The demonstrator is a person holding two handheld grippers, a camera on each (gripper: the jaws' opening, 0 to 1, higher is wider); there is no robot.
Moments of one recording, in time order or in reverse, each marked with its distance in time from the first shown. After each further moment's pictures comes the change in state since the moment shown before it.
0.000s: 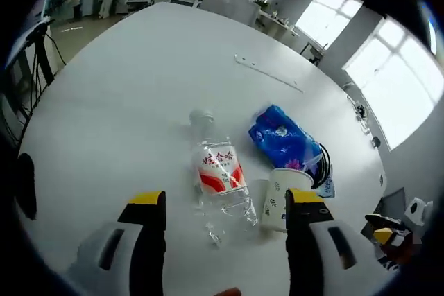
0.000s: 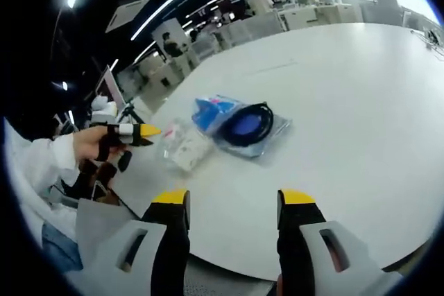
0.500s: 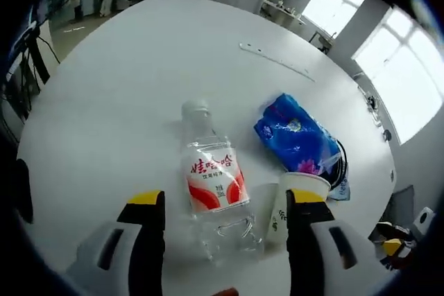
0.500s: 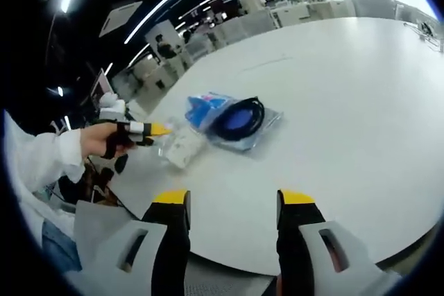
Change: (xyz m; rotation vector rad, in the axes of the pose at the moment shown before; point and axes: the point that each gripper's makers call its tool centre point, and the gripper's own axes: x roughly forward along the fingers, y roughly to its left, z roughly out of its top) left arm 0.033 -0.002 -0.008 0.012 0.057 0.069; right arm -0.005 -0.013 -0.012 0.044 0.002 -0.027
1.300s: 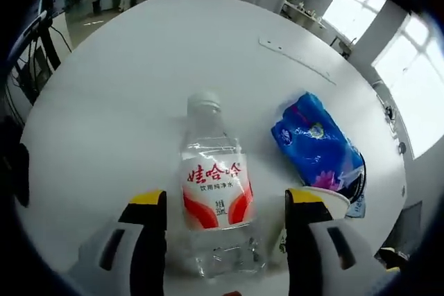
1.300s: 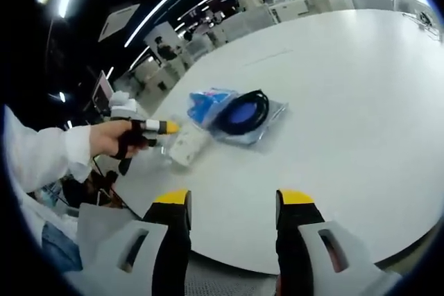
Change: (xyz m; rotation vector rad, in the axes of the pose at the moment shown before) left arm 0.017 0.004 -0.001 -0.056 -0.011 0.117; right arm 0.010 0.007 -0.008 0.041 0.003 0.029
